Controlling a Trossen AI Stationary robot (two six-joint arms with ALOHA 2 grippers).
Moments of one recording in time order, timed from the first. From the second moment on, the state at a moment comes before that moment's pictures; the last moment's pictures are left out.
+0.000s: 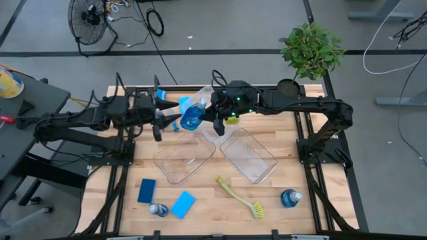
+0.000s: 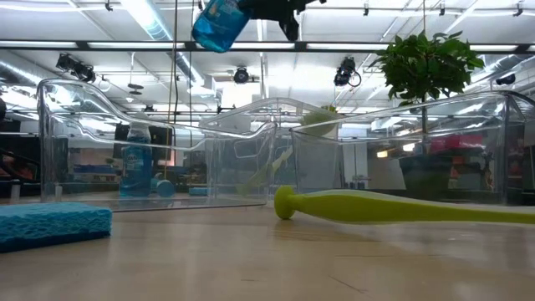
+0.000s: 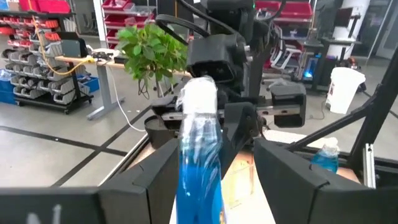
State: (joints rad) left arm 0.00 0.87 0.98 -0.16 -0.26 -0.07; right arm -0.14 1.65 1.54 -0.28 -0.19 0.20
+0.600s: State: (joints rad) left arm 0.00 0.97 0.98 -0.16 -0.25 -0.10; right arm -0.11 1.72 1.54 -0.29 -0.20 0.11
